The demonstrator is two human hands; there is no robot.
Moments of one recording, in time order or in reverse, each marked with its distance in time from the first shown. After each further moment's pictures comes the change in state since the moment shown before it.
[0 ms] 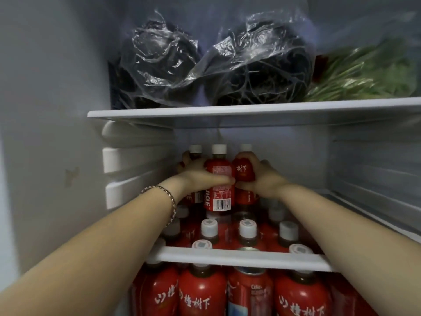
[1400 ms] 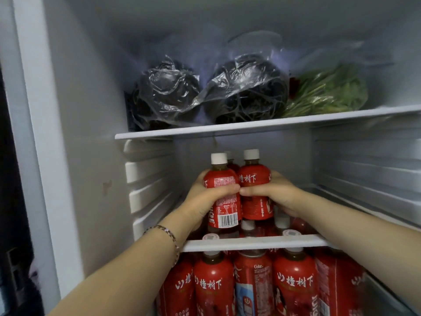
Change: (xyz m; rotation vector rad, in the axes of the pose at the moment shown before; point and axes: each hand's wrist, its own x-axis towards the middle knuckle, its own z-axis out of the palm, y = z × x) left_hand -0.082 0.012 0.010 -0.789 -0.030 0.055; right_hand -0.070 -0.022 -0.012 0.739 -0.007 0.212
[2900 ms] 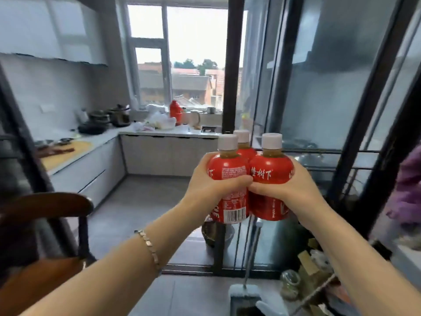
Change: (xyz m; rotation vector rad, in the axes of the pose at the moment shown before) left_hand -0.729 0.148 0.072 0.365 1.469 -0.153; right_hand -0.562 -0.093 0.242 0.314 -1.246 -0.329
